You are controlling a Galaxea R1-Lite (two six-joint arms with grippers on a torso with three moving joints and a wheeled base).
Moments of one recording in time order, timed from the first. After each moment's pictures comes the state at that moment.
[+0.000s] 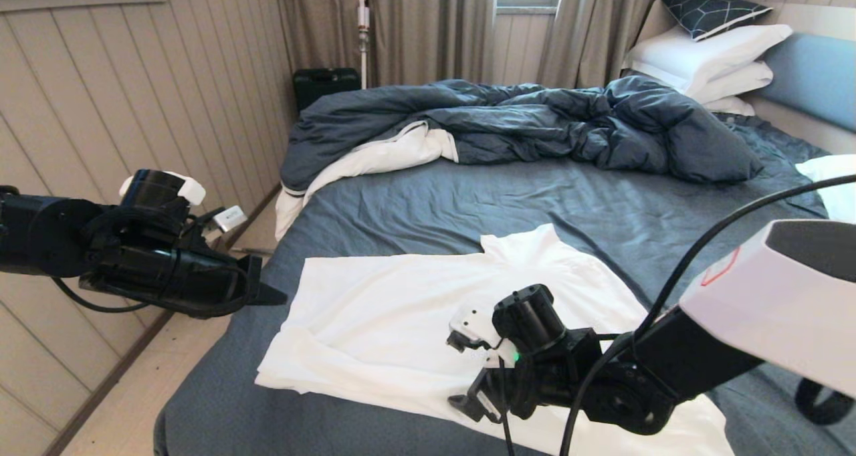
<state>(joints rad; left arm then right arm) -0.14 1.78 -1.10 0.24 -0.52 -0.24 0.65 2.07 -0.85 -0.46 0.00 -0.27</state>
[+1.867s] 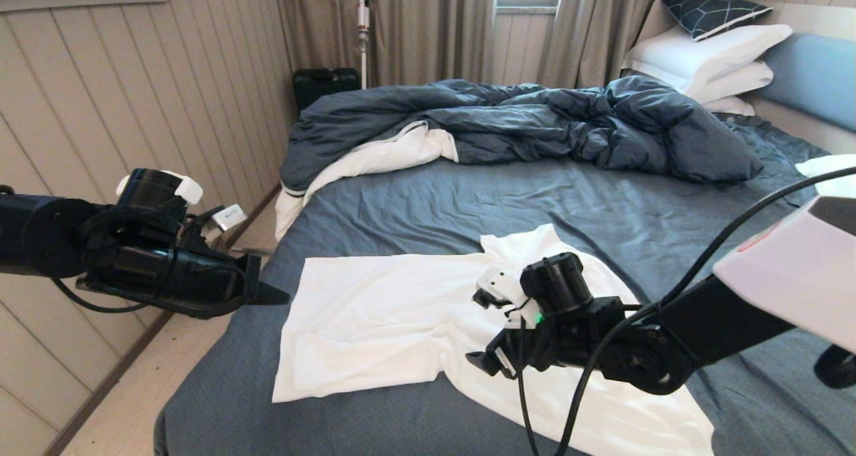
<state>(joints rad) -0.14 1.77 -1.09 0.24 -0.56 -0.24 0.53 2.02 -0.88 -0.45 0.01 -0.26</state>
